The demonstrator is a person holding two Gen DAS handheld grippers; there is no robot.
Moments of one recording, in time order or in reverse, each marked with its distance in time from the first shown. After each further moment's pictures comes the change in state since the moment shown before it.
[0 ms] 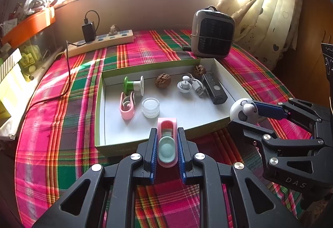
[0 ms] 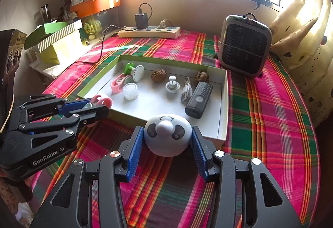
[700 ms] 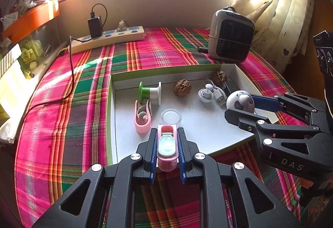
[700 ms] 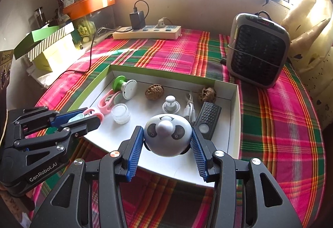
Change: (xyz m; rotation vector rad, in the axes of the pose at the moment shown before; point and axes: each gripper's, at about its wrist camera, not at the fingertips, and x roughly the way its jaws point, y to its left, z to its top) left arm 0.027 0.023 0.017 -0.037 0.023 0.025; right arm 0.044 -0.013 0.039 0.014 0.037 0.028
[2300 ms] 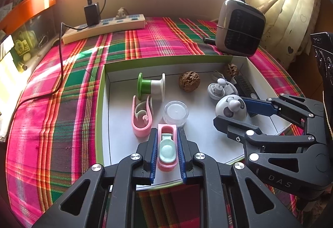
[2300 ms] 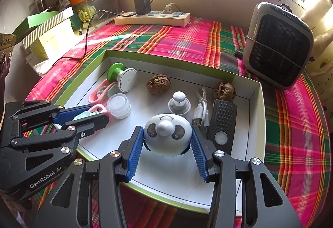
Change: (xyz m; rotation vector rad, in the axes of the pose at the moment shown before) left arm 0.029 0.005 0.004 -0.025 0.055 -0.008; right arm 0.037 0.005 0.003 -0.056 0.067 0.016
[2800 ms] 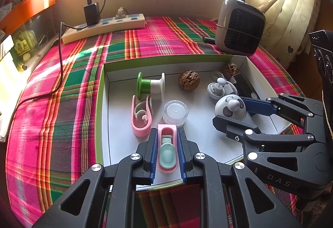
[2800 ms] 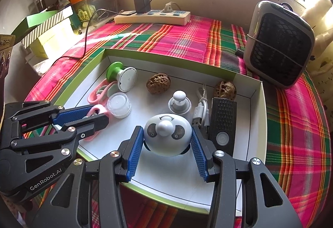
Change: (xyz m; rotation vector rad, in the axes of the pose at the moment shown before) left arm 0.000 0.000 0.000 -0.001 0.002 -0.001; right arm 0.002 0.001 0.000 0.005 0.010 -0.001
